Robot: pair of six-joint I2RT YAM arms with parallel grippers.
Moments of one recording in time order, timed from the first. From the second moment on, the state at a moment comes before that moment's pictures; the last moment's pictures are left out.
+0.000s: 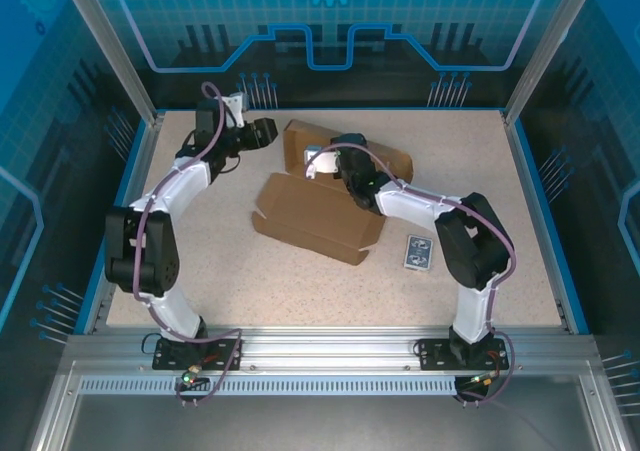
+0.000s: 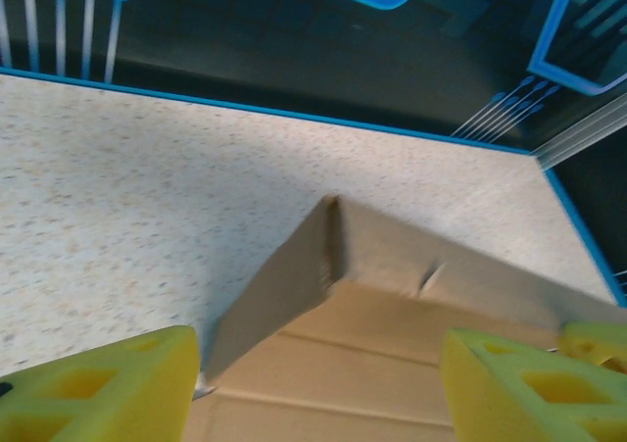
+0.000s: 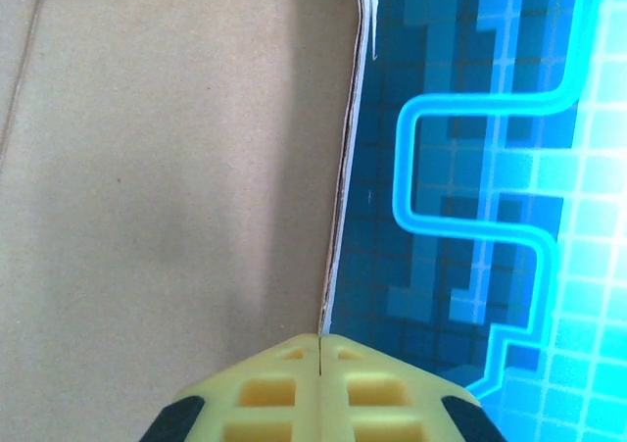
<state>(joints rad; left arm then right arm) -0.08 1.75 1.34 -0.06 0.40 -0.41 0.62 1.90 1.29 0.27 0.40 -1.38</state>
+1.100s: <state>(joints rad) -0.08 1.91 1.46 -0.16 0.45 -0.50 0.65 1.98 1.29 0.43 0.36 -1.49</state>
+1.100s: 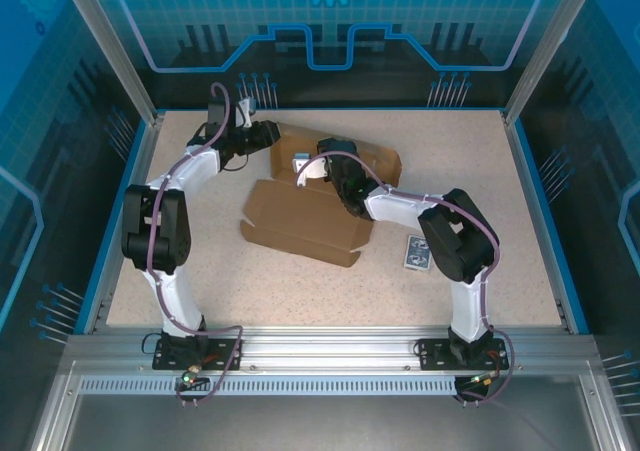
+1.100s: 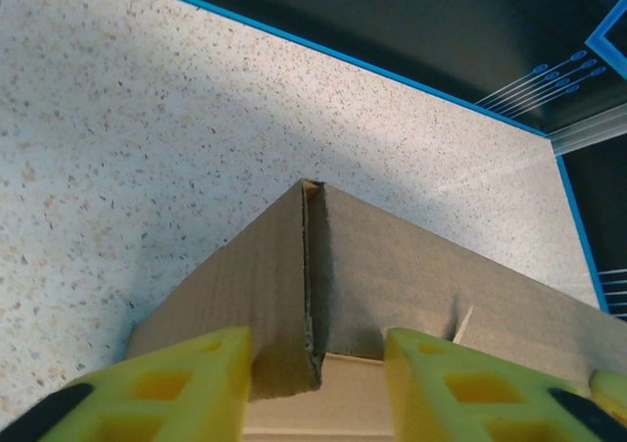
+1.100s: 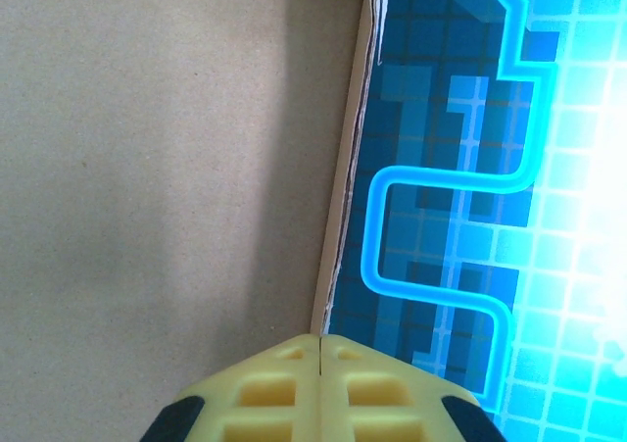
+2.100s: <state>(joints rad) -0.06 1.94 1.27 0.10 0.44 0.02 0.66 1.98 1.29 0.42 0.36 -1.48</state>
